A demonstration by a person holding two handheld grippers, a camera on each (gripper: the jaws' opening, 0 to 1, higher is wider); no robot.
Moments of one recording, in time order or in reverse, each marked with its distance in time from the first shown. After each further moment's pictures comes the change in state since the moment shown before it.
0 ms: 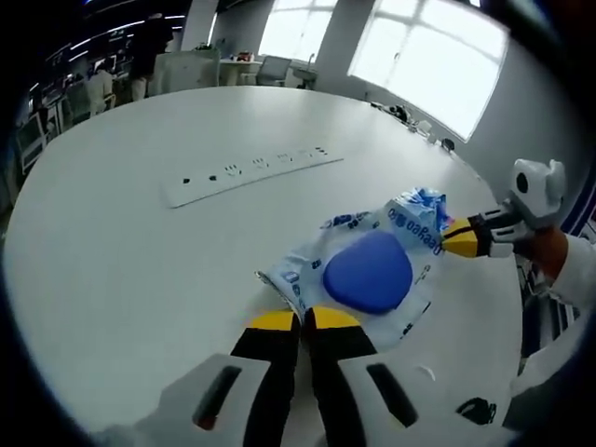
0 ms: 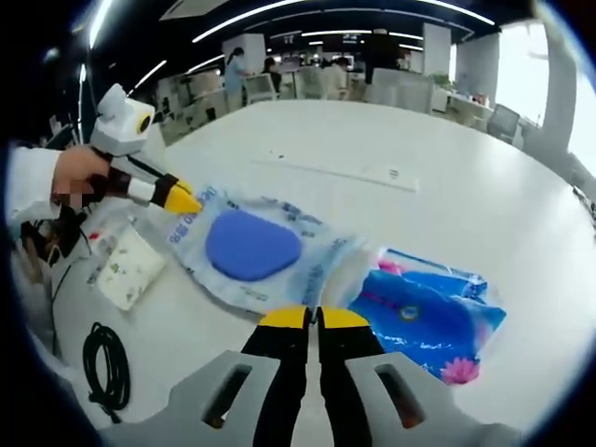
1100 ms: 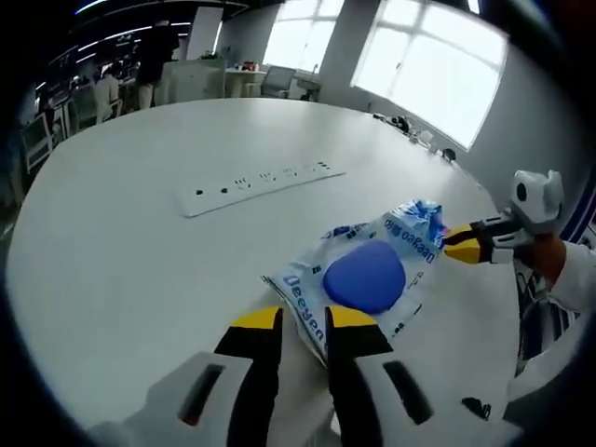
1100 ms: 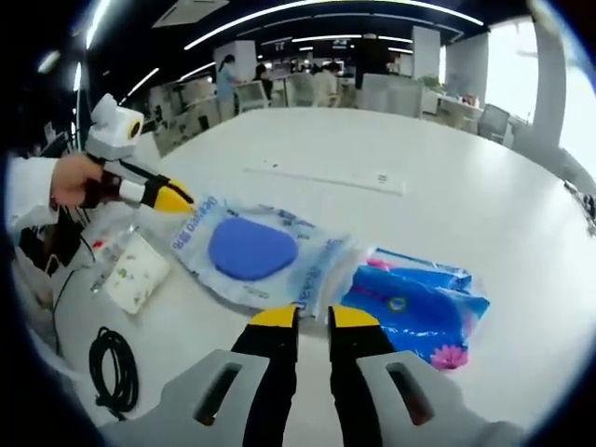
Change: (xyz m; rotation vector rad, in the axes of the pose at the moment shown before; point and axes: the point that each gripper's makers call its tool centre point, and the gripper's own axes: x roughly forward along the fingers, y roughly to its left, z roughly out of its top) left arm -0.026 0.003 0.010 -0.009 -0.059 0.013; right arm -0.018 -0.002 0.002 0.027 -0.029 -0.030
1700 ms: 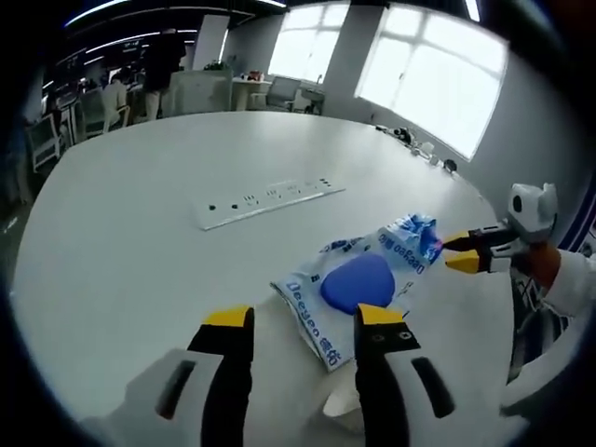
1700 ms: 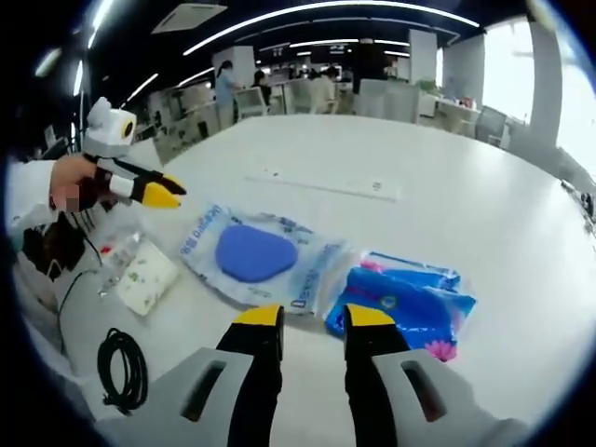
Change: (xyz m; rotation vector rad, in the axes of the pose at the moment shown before) left arm -0.031 -0.001 0.013 -0.025 -0.051 0.027; right arm -0.020 0.001 0.007 0.013 -0.031 0.002
